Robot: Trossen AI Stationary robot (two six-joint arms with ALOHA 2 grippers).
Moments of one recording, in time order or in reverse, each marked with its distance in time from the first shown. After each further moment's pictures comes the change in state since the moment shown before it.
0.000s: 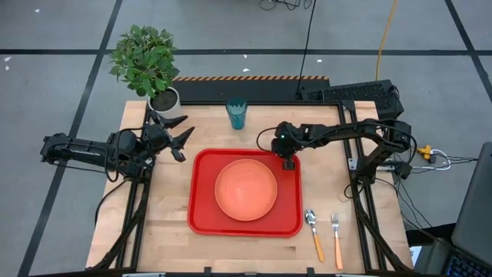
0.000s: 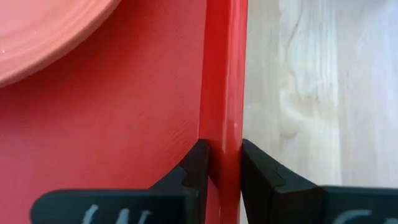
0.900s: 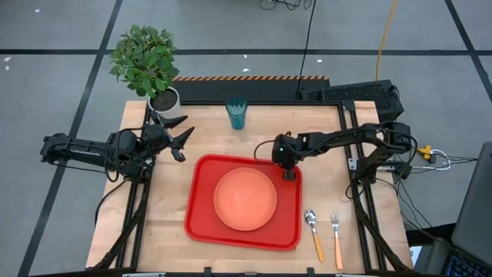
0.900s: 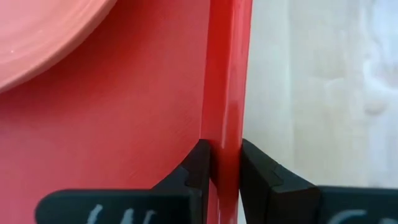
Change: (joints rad) left arm 0.000 0.000 0.000 -0.001 0.000 -0.007; right arm 0.120 -0.001 0.000 -0.110 0.020 0.204
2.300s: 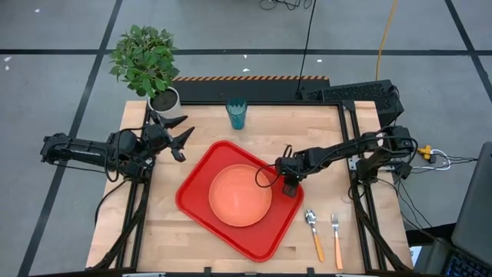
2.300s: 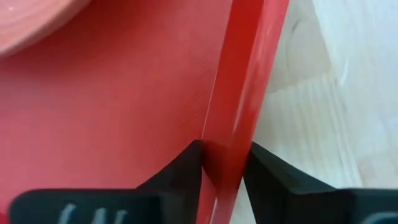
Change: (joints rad) left arm 0.000 0.000 0.000 -0.001 0.000 0.001; right arm 0.235 0.000 0.000 -0.129 0.000 0.588
